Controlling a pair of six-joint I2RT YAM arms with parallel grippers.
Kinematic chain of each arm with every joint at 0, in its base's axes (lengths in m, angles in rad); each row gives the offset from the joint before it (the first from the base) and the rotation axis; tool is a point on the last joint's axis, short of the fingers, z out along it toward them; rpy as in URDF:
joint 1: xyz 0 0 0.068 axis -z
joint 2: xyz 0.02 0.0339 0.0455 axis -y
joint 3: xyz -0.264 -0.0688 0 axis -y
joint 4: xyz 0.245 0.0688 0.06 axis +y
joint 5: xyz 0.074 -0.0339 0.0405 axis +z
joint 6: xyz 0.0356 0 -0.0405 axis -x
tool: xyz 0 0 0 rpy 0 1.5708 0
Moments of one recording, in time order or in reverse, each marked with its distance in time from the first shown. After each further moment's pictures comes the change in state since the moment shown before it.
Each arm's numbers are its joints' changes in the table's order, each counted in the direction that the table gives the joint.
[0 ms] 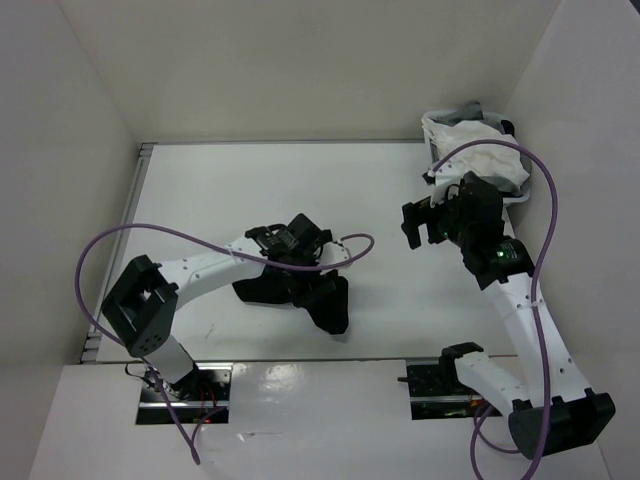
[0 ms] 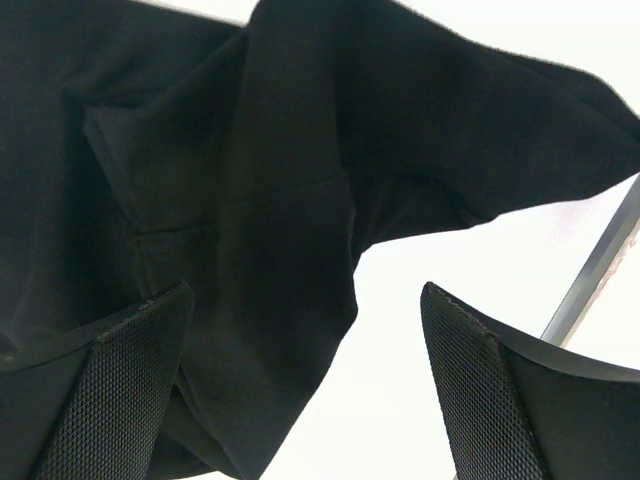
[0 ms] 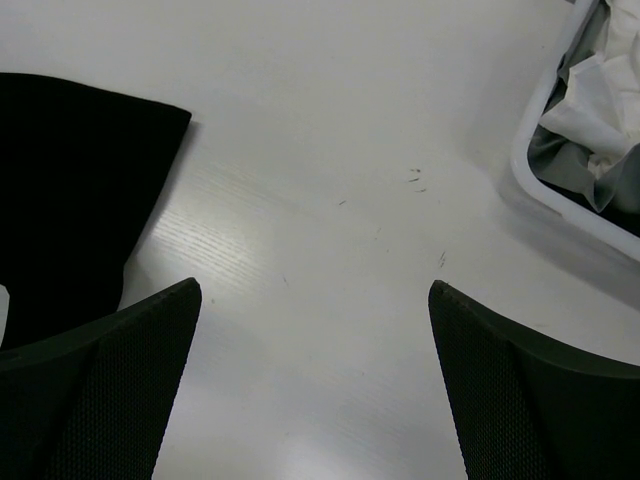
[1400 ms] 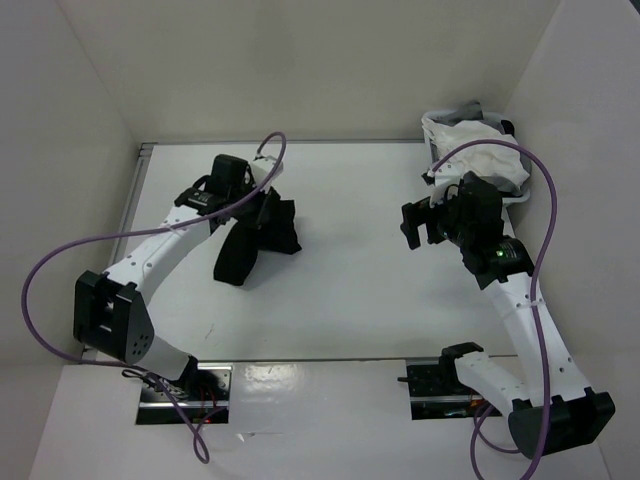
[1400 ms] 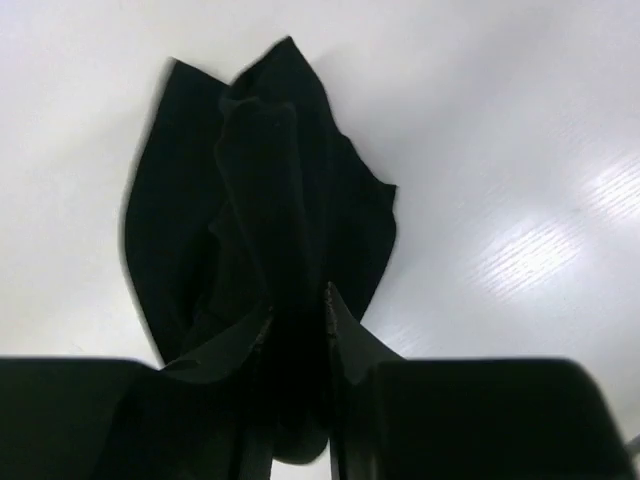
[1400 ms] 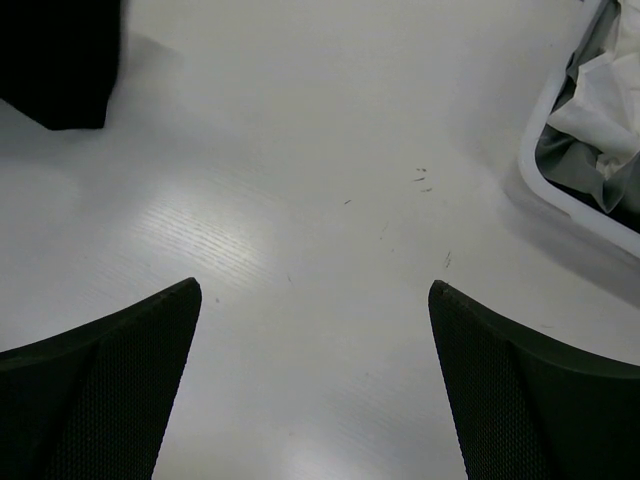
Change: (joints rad) left arm -0.436 0.119 0.138 -0.098 0.040 0.261; right arm 0.000 -0.008 -0.002 0.000 0.009 -0.005
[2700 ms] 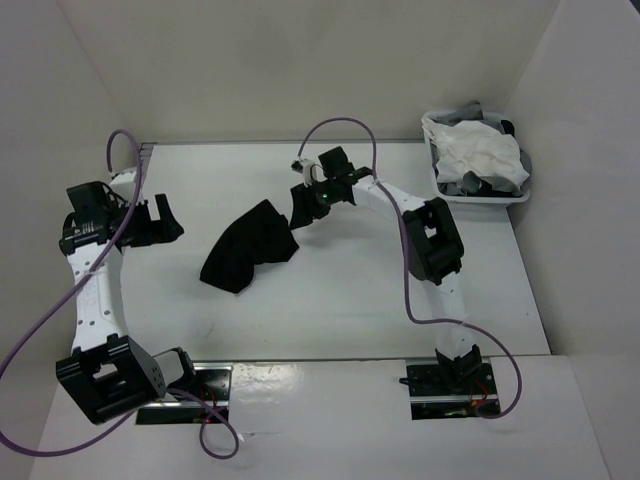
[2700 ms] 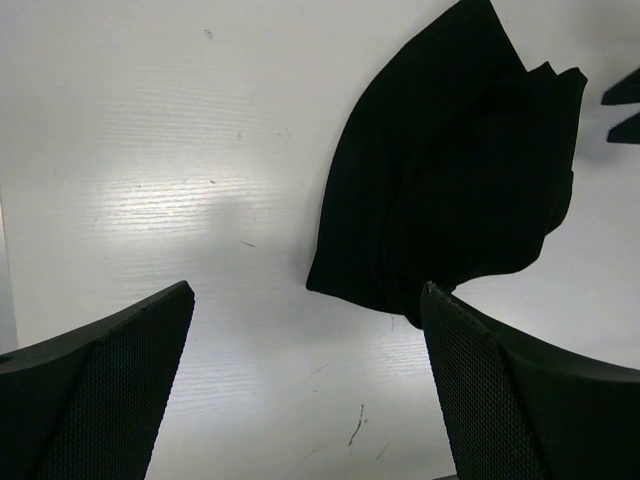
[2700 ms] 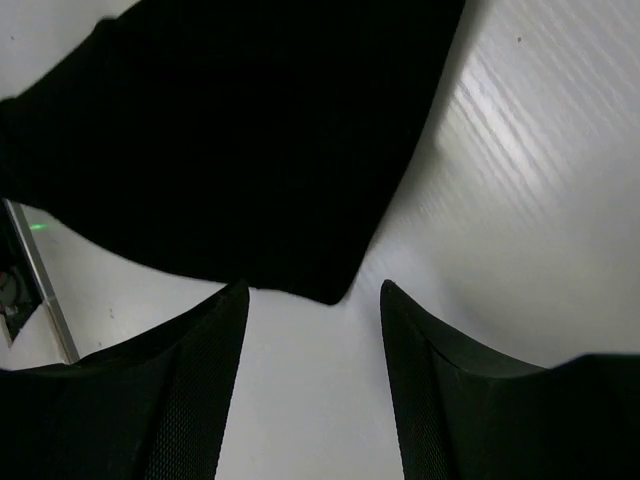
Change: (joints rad) left arm -0.805 0.320 -0.168 0.217 -0.299 -0.020; right arm -0.333 -1.255 0.727 -0.132 0.470 -0.191
